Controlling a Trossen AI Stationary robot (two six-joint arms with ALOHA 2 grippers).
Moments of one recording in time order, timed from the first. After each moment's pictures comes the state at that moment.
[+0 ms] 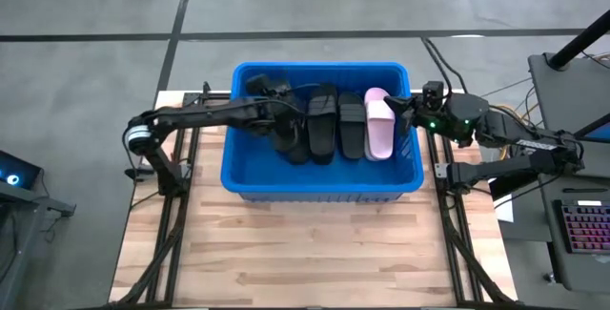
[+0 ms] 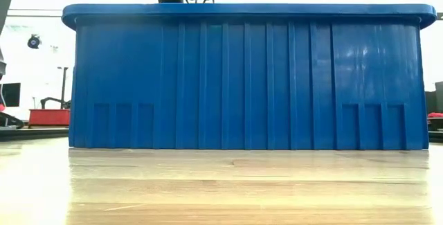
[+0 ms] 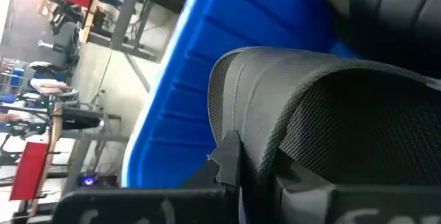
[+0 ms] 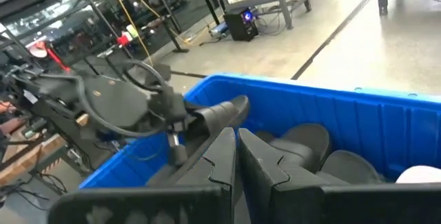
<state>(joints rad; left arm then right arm) 0.27 1.66 1.44 -0.77 -0.92 0.09 -0.11 0.83 1.03 -0.39 0.50 0.55</state>
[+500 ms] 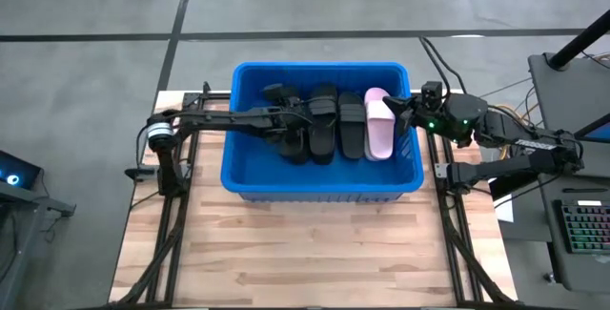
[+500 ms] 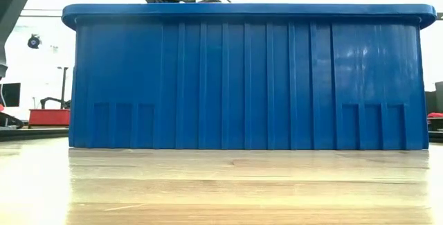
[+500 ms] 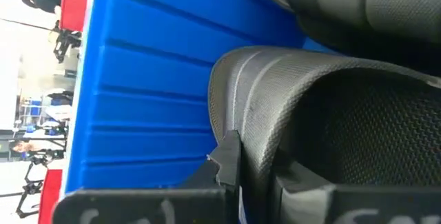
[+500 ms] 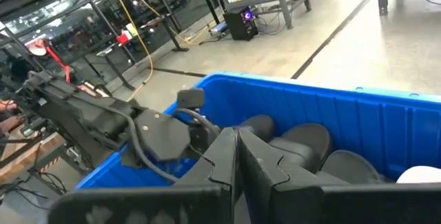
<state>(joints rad) 0.29 1.81 1.34 -0.48 -0.92 0.28 -0.10 0.83 1.03 -0.39 0.50 0.54</state>
